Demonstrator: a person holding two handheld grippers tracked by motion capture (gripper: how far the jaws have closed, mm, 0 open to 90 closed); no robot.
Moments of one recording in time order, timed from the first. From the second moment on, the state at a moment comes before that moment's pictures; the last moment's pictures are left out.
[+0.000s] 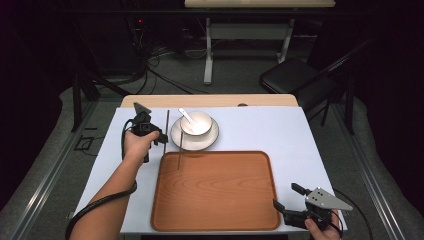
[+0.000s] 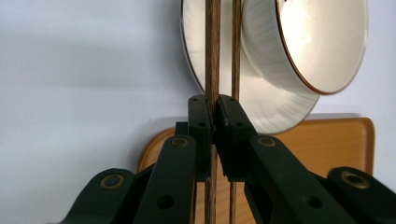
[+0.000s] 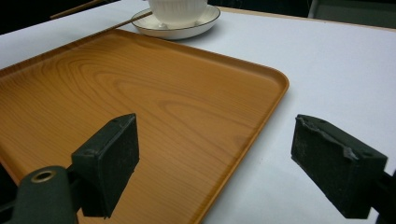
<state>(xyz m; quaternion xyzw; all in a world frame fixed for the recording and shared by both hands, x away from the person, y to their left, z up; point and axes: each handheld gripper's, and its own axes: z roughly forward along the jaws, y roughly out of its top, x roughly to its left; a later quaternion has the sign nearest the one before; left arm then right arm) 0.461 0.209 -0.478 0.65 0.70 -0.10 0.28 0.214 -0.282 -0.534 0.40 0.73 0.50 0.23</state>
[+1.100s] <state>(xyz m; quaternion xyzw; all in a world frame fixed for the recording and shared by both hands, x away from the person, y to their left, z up) 0.338 0.208 -0.526 0.66 0.68 -0.18 0.26 0.214 -0.280 -0.533 0.41 0.73 0.50 0.24</state>
